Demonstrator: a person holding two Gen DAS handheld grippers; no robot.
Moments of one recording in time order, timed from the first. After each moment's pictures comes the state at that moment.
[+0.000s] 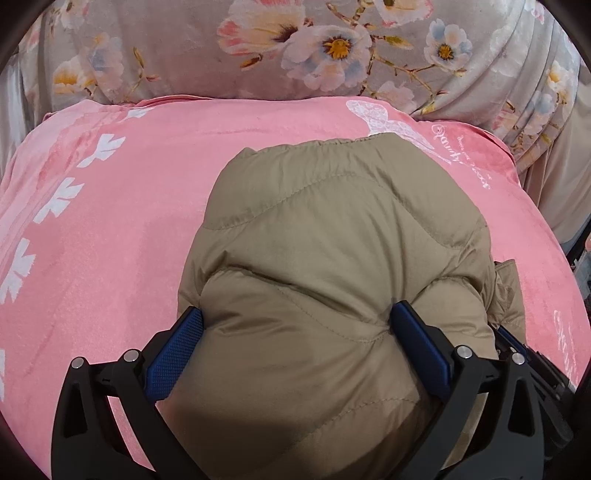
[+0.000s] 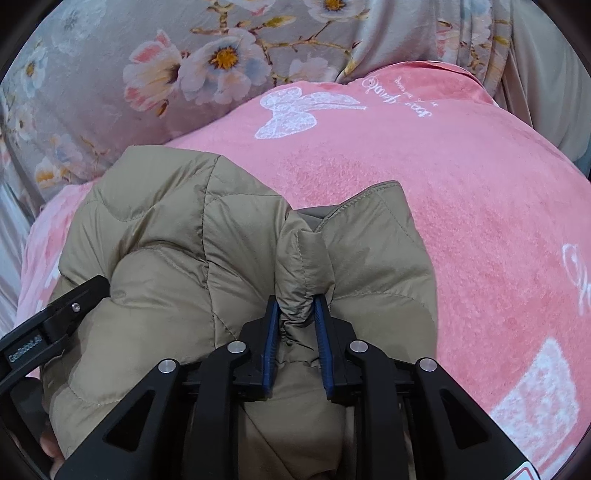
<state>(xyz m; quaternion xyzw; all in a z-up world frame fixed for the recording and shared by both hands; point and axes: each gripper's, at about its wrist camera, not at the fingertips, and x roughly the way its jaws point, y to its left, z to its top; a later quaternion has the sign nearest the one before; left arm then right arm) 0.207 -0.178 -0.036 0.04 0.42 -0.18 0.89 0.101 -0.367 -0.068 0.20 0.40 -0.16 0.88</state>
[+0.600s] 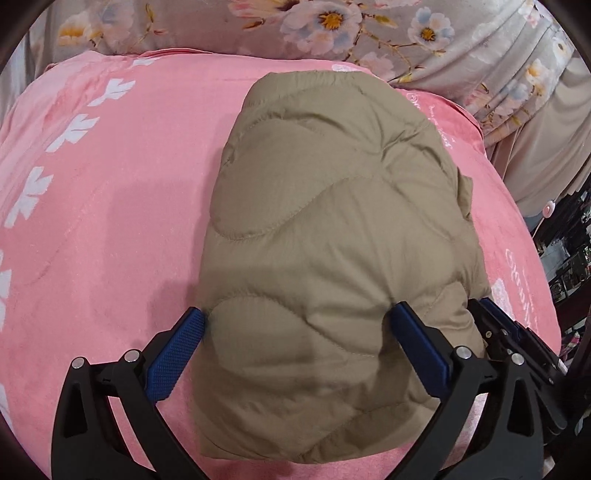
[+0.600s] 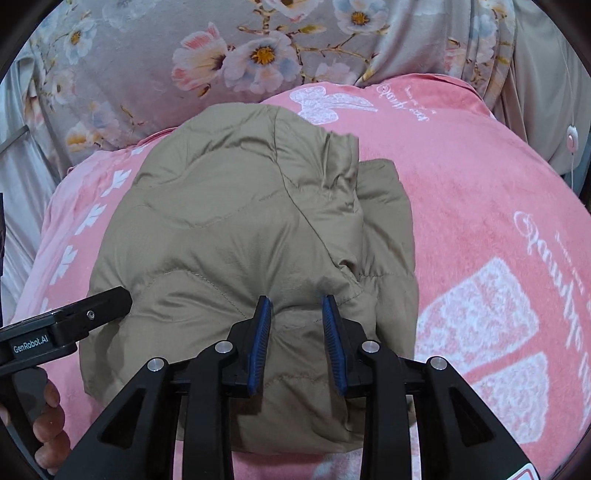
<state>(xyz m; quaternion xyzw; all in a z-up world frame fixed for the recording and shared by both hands) 0.123 -0.110 -0.026 0.02 0.49 -0.22 0.84 0.015 -0.299 -0.035 0.18 0.40 -0.13 0.89</state>
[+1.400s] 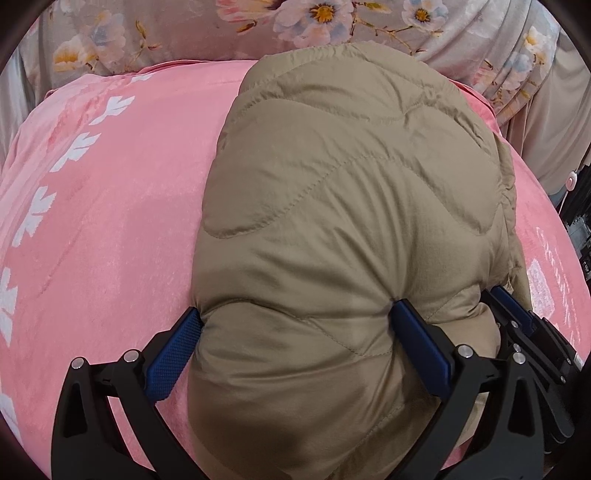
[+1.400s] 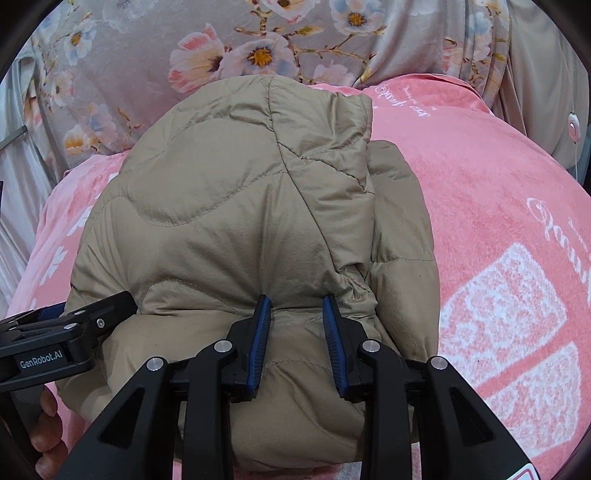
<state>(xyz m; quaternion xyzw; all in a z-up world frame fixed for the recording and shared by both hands) 0.120 -0.127 -0.050 0.08 0.47 -0.20 0.86 0.017 -0.289 -0.072 0.17 0.37 -0.14 0.90</state>
